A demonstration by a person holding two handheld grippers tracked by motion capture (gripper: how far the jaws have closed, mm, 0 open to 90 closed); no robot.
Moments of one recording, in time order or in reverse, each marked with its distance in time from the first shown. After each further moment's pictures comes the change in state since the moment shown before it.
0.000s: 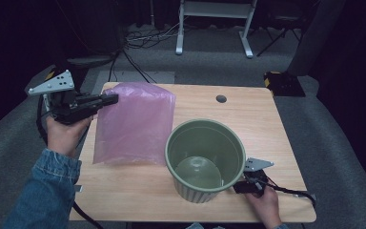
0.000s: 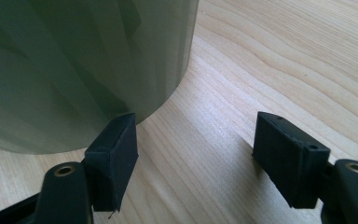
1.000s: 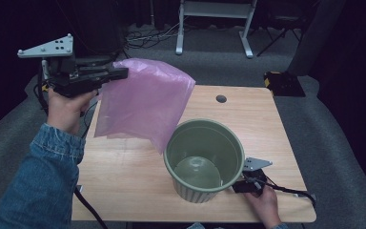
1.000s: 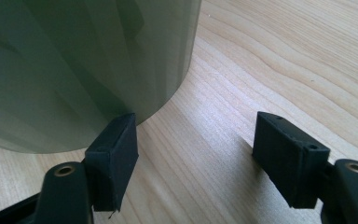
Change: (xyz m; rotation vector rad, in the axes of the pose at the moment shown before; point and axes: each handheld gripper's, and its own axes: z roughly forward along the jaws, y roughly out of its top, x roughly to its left) left arm -0.014 0.076 0.013 -0.093 -0.161 0.070; right arm 0.000 0.003 0.003 0.001 0.010 -0.014
